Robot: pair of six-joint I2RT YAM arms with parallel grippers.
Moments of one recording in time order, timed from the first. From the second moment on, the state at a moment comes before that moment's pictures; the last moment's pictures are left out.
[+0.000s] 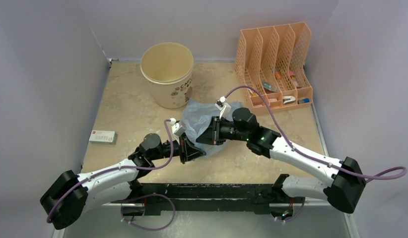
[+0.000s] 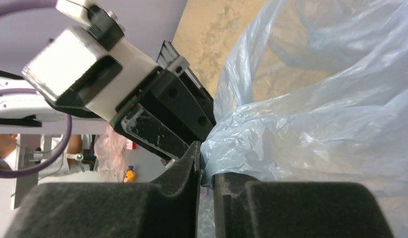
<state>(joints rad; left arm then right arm) -0.79 0.95 0.24 0.66 0.55 -0.54 0.87 1.14 0.79 -0.03 -0.40 0.86</state>
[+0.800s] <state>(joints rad) -0.79 1.01 0.22 0.89 0.55 -0.79 0.87 1.01 0.66 0.13 -0.39 0.83</state>
